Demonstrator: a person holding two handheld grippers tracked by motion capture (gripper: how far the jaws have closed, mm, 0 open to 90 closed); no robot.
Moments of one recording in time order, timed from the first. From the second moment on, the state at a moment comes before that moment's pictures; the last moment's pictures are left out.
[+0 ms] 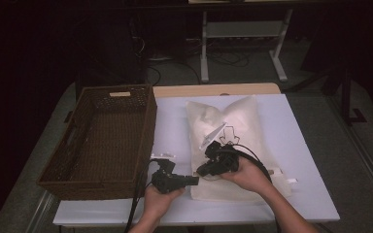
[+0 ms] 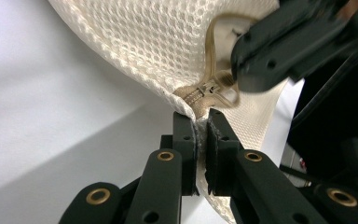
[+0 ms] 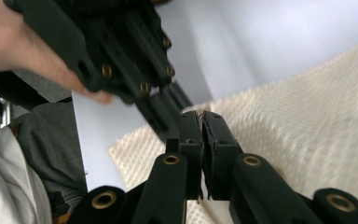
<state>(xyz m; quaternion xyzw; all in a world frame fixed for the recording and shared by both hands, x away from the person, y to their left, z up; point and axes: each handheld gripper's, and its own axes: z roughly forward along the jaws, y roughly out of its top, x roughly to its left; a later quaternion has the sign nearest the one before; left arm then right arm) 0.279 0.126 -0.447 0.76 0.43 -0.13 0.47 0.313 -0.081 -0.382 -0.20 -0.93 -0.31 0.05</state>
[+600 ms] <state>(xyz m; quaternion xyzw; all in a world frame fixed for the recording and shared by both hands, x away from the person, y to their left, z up) 0.276 0.129 -0.444 0.77 0.42 -0.11 0.48 0.315 -0.091 -0.393 -0.21 -0.92 -0.34 0.06</state>
